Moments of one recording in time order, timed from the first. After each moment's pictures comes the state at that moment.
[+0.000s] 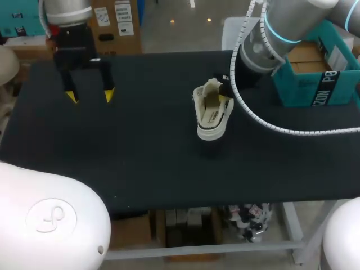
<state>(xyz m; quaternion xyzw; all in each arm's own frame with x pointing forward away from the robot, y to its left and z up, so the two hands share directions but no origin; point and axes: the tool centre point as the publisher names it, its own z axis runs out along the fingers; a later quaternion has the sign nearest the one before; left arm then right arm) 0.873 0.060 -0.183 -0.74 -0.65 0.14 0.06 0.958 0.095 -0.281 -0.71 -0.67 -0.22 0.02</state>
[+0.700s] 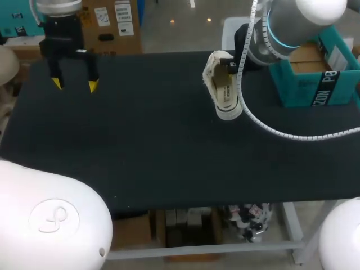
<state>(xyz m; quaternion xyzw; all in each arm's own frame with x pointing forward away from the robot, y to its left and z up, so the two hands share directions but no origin) 0.916 0.108 -0.177 -0.77 -0.62 0.09 0.07 1.011 0.060 -0.231 -0.63 -0.71 -0.28 -0.15</state>
